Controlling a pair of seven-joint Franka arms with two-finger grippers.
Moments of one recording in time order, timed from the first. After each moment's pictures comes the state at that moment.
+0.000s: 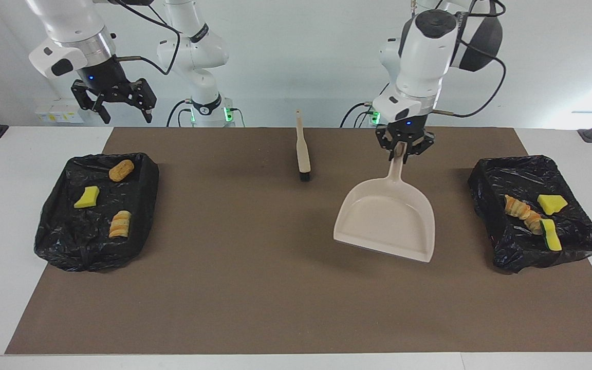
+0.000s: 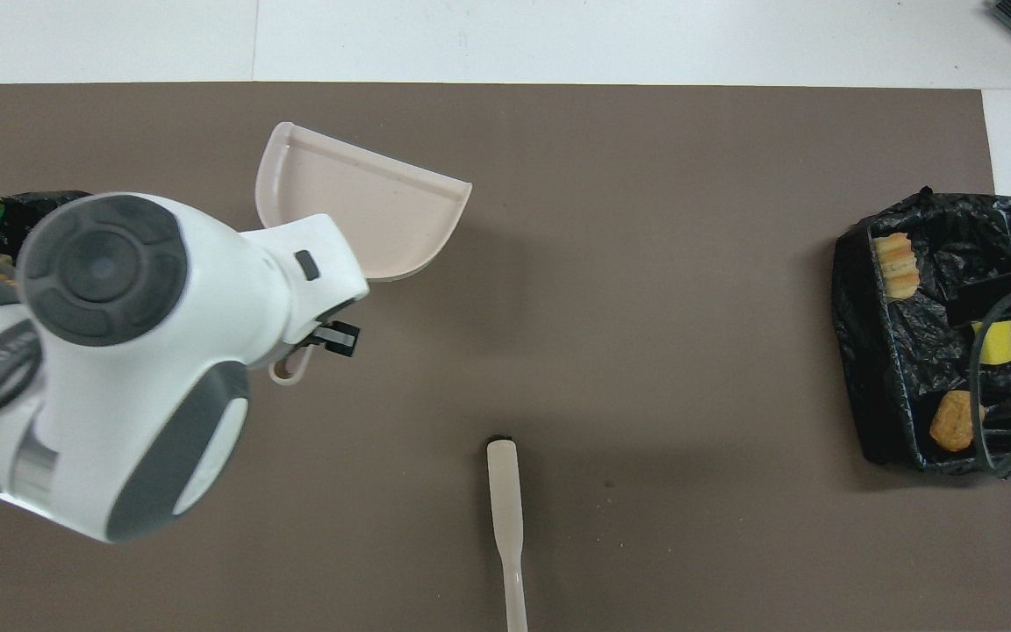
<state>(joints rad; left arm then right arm) -0.41 0.01 -0.10 -1.79 0.08 1.86 -0.18 0.11 -0.04 -0.13 -1.52 -0.01 1.47 -0.03</state>
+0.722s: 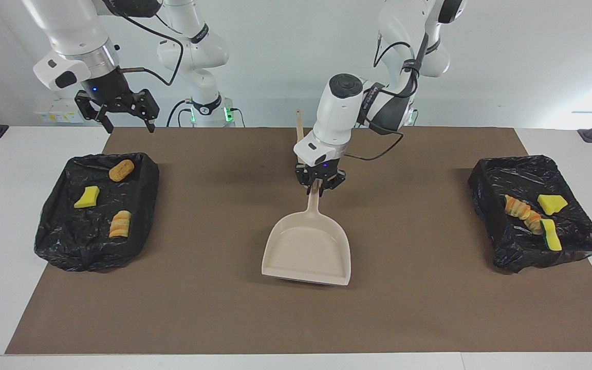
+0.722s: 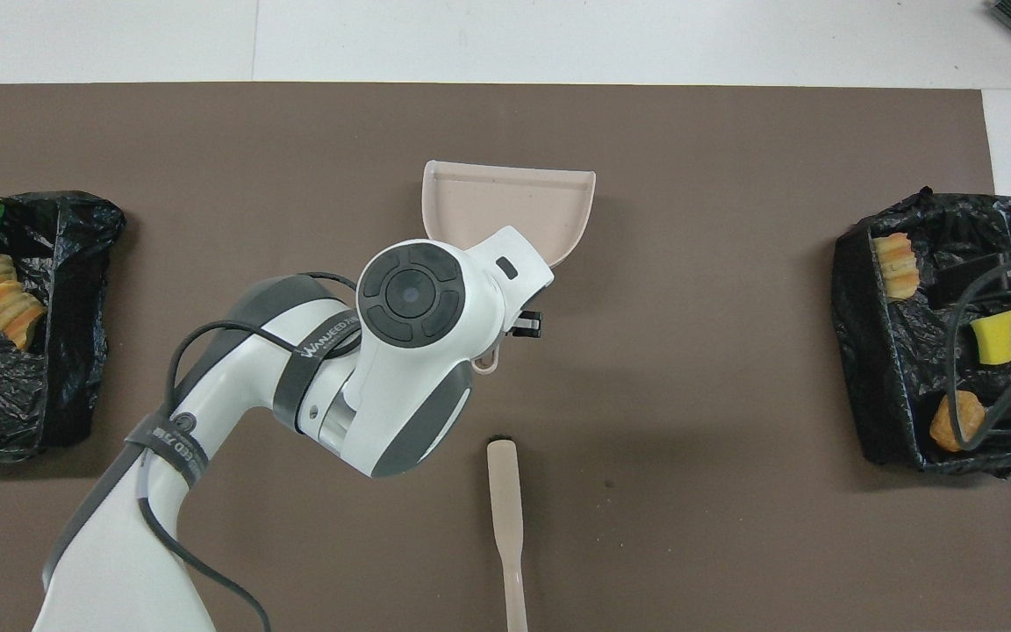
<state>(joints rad) -0.59 0.29 -0.10 -1.73 -0.05 2.18 -0.48 0.11 -0.01 -0.13 -1.52 -0.01 1.50 -0.03</state>
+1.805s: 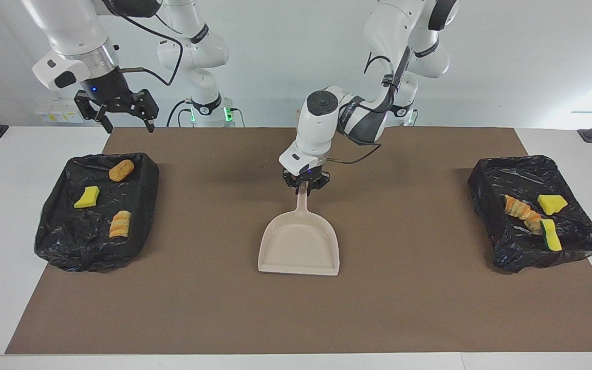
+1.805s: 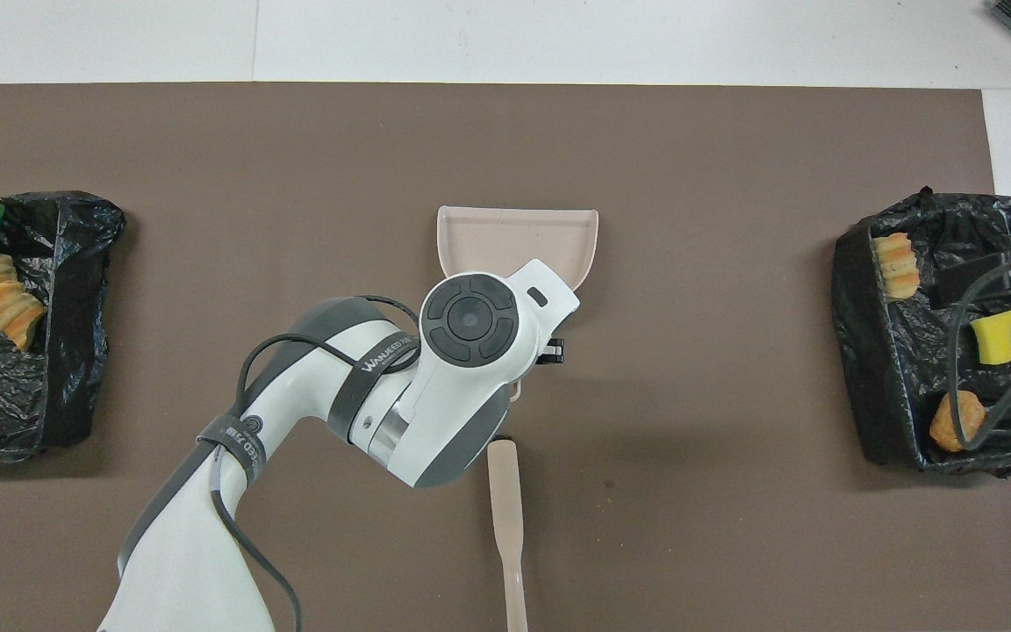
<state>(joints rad) -0.64 0.35 -0.10 -1.75 -0.05 2.20 -0.62 0.11 -0.01 -0.13 -1.52 -0.01 1.50 -0.03</state>
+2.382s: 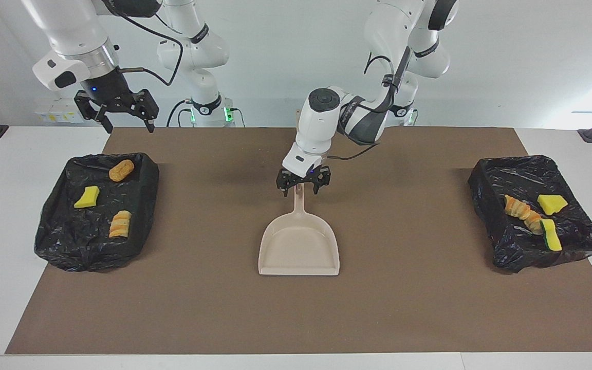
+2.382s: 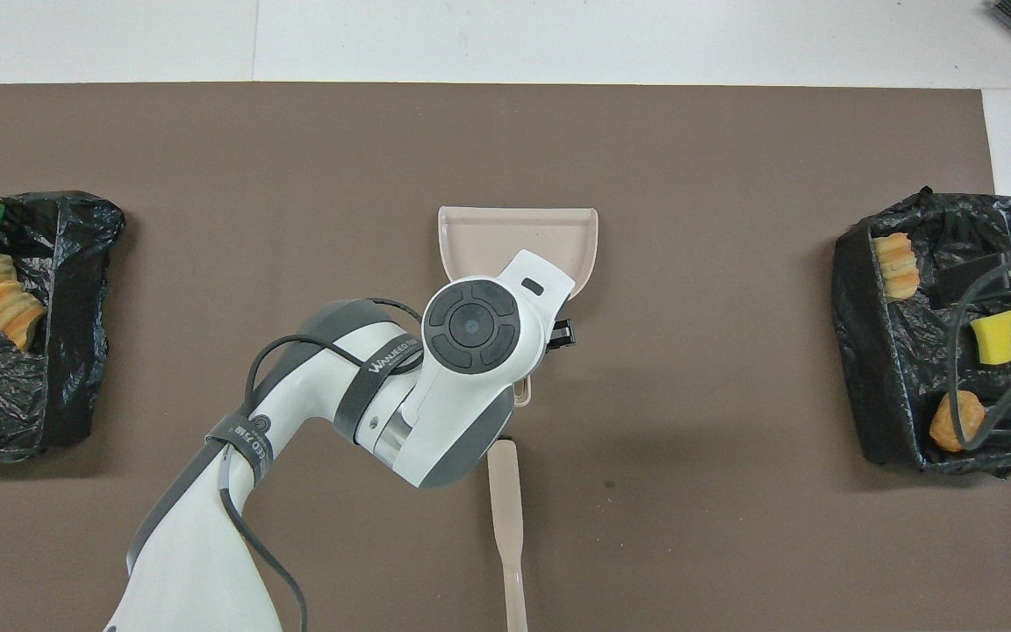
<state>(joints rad) -0.64 0.35 -0.08 -1.75 -0.05 2.25 -0.83 0.11 -0.01 -0.13 -1.52 -0.01 1.50 -0.03</state>
